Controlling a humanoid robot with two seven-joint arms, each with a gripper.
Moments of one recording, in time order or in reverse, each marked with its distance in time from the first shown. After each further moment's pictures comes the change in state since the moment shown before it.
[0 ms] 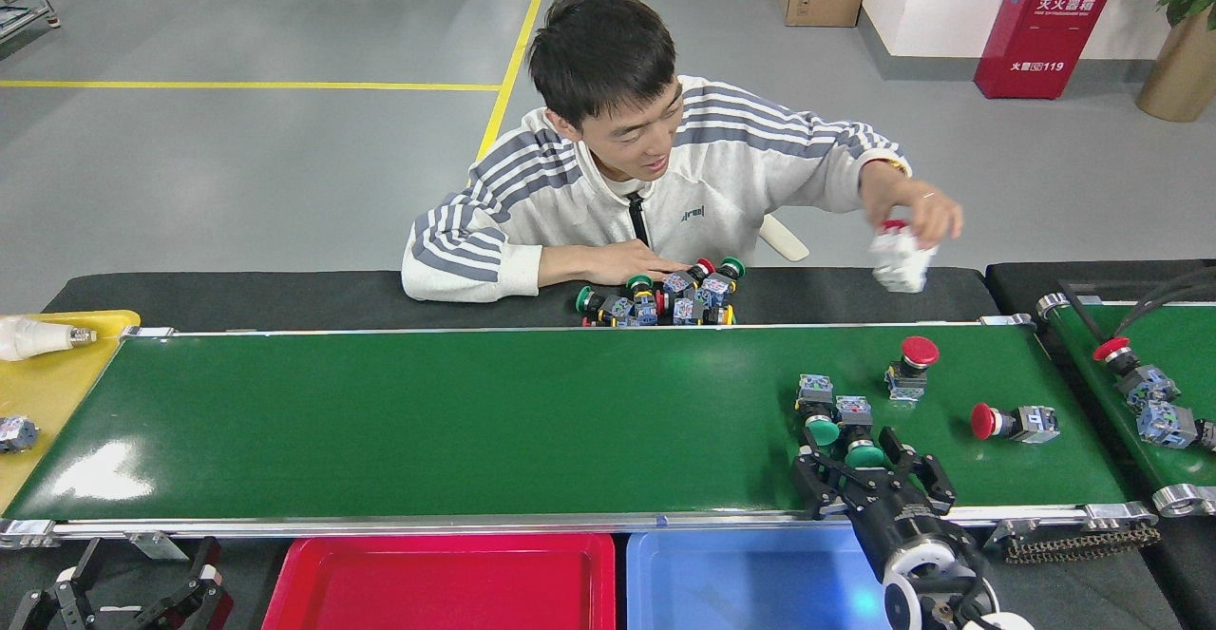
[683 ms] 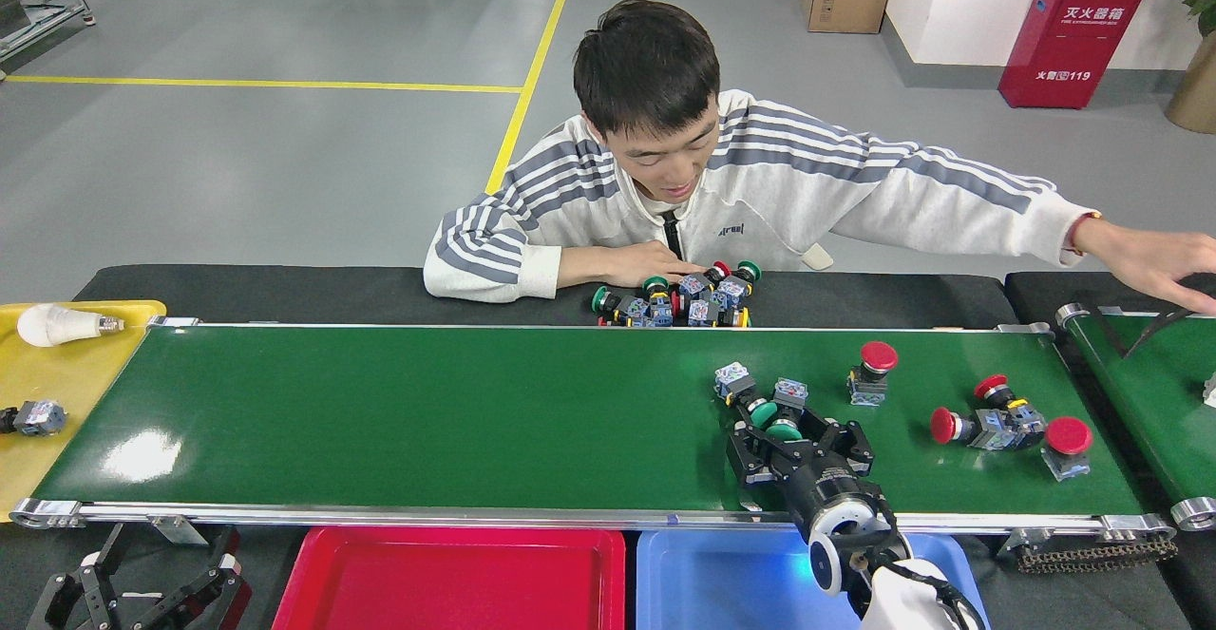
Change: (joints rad) left arm -0.016 0.007 -0.035 -0.003 0.000 0.000 -0.001; right arm -0.084 0.096 -0.004 0.140 0.081 -0.101 0.002
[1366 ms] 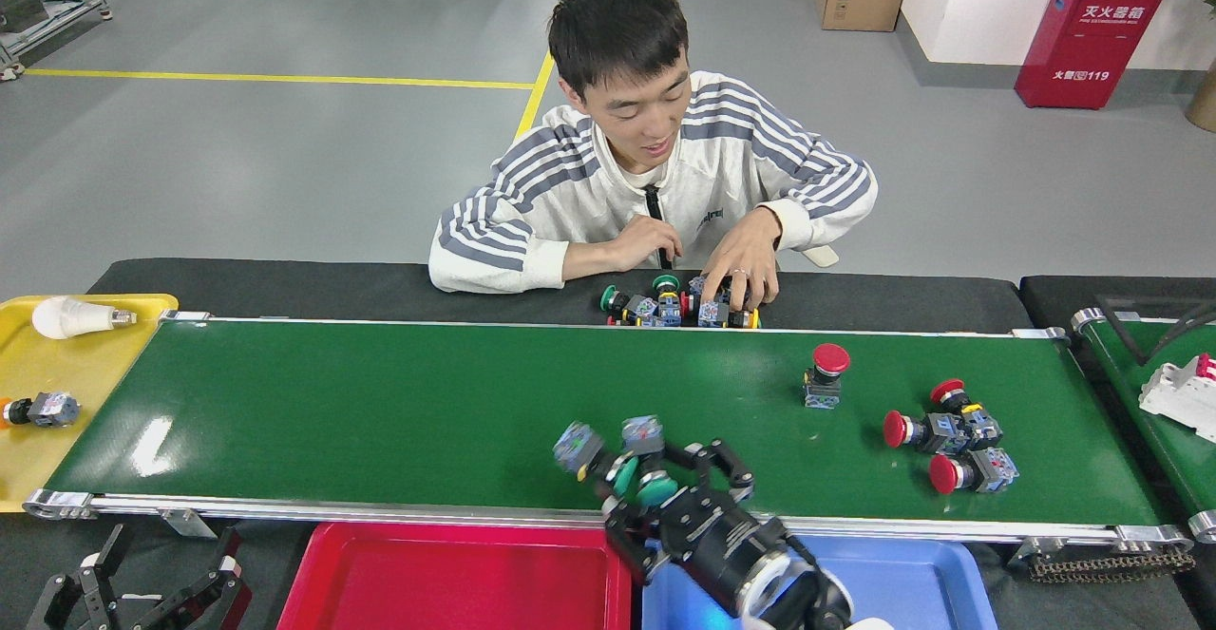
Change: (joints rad) left arm -0.023 0.000 -0.014 -0.003 0.000 -0.008 0.000; right arm 0.127 0.057 0.296 -0.278 0.152 -0.344 0.005
